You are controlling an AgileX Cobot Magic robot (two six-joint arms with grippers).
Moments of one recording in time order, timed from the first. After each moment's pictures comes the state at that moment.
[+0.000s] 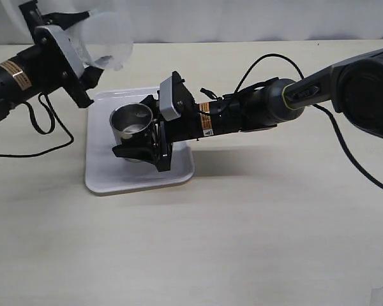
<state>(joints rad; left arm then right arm) -0.13 1.93 -0.80 0.55 -1.04 0.75 0.42 2.41 -1.43 -1.35 -1.12 0.64</state>
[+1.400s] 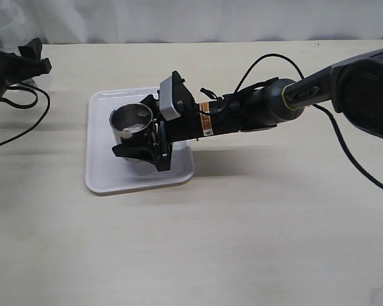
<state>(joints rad) 0.02 2.11 -0.86 0.08 -1.06 -0.10 0.42 2.41 -1.43 -1.35 -1.12 0.64</state>
